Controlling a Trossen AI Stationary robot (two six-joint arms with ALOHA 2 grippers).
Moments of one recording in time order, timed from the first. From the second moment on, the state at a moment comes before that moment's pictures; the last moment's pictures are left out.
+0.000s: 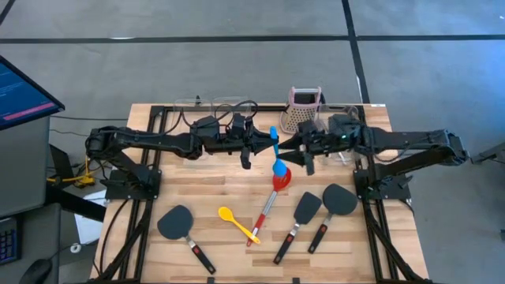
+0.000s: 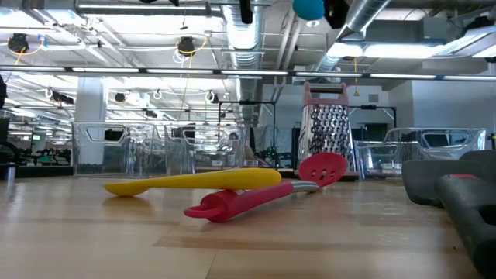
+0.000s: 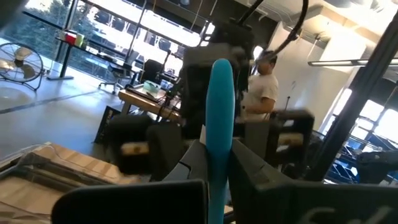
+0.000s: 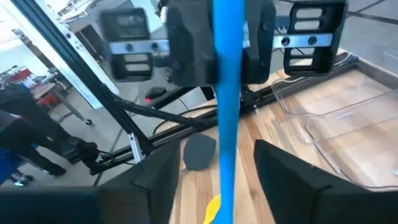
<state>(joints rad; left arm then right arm) 0.08 1.54 1.12 0.62 0.05 -0.42 -0.05 1.11 0.99 -0.07 -0.14 0.44</state>
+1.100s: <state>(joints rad) 0.24 0.97 1.12 -0.23 -0.21 -0.21 0.03 0.61 0.99 -0.47 0.24 0.35</state>
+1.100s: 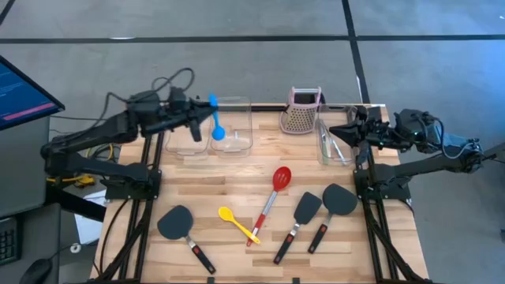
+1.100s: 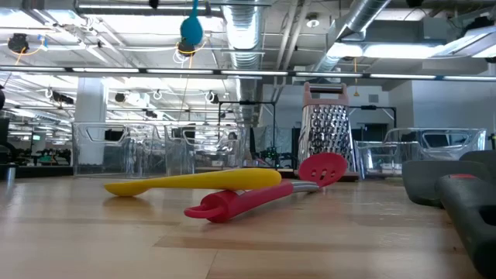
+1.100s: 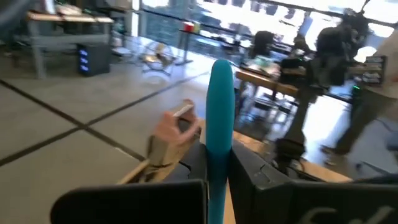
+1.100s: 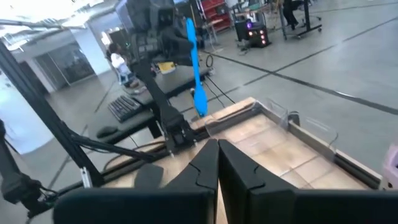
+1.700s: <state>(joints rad) 0.47 0.98 1.12 -0.51 -0.42 -0.22 0.03 0.61 0.99 -0.53 0.26 0.35</state>
